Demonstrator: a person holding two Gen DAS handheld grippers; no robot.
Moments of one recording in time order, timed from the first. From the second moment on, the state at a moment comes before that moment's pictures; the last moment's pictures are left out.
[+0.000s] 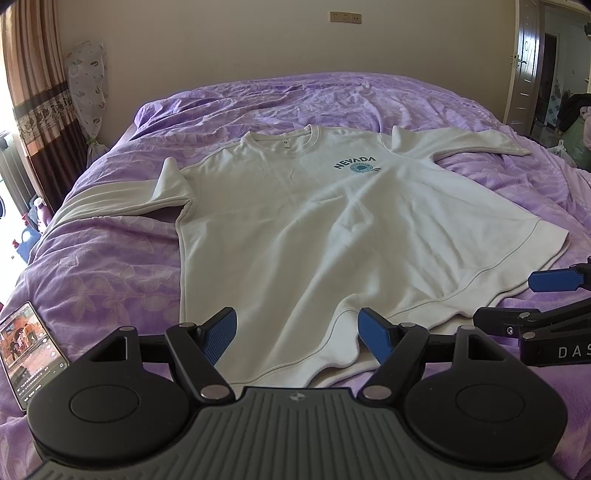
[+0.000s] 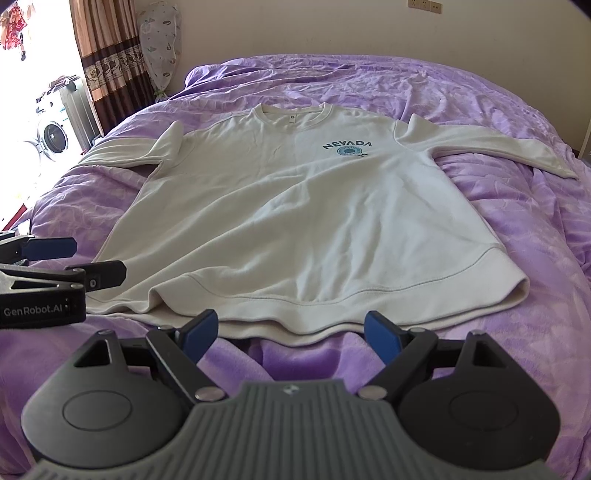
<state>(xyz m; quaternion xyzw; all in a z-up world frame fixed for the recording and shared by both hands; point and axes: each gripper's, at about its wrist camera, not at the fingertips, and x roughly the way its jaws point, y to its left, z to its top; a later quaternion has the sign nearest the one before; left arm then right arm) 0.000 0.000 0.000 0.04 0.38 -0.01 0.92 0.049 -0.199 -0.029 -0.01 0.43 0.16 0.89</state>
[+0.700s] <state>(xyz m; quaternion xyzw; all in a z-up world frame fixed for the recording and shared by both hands) 0.000 0.005 -0.003 0.04 0.38 -0.01 0.92 0.049 -0.201 -0.032 0.00 0.44 0.16 0.88</state>
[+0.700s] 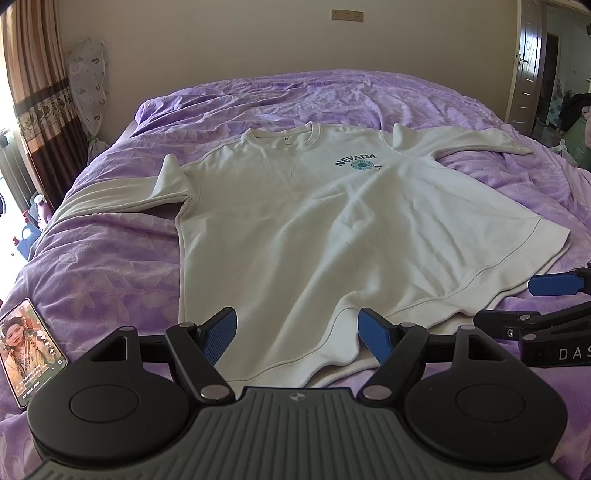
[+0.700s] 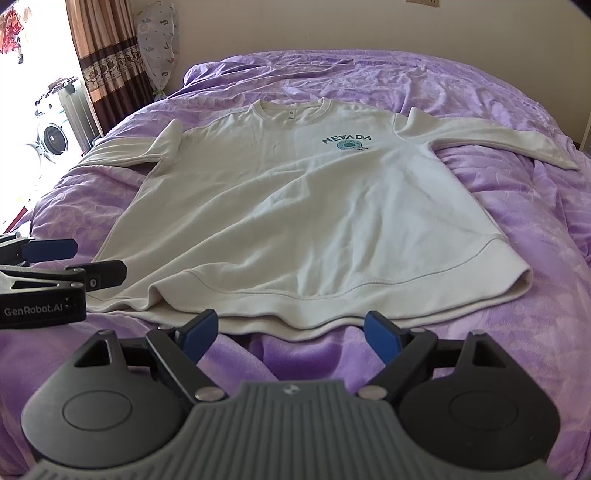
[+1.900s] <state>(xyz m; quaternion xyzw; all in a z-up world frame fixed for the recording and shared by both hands) -0.001 0.009 -0.012 0.03 0.39 -0.01 0.92 0.053 -0.203 -0.035 0.00 0.45 0.17 0.88</state>
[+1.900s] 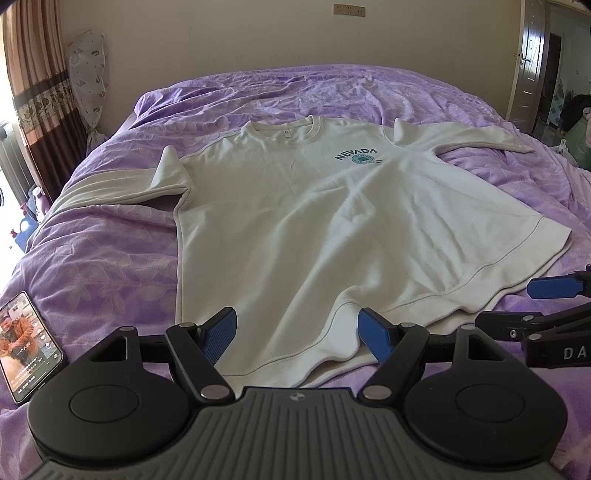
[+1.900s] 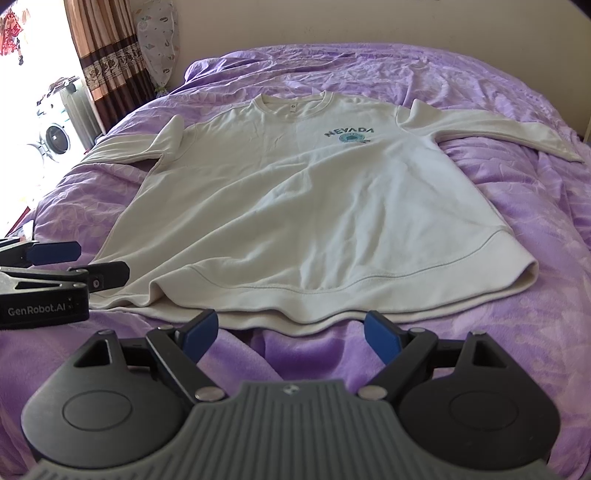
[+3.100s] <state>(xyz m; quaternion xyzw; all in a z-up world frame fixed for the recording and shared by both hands) 0.041 0.112 -0.015 -0.08 0.51 -0.01 0.85 0.127 -0.356 0.013 -0.01 0.41 0.08 0.91</state>
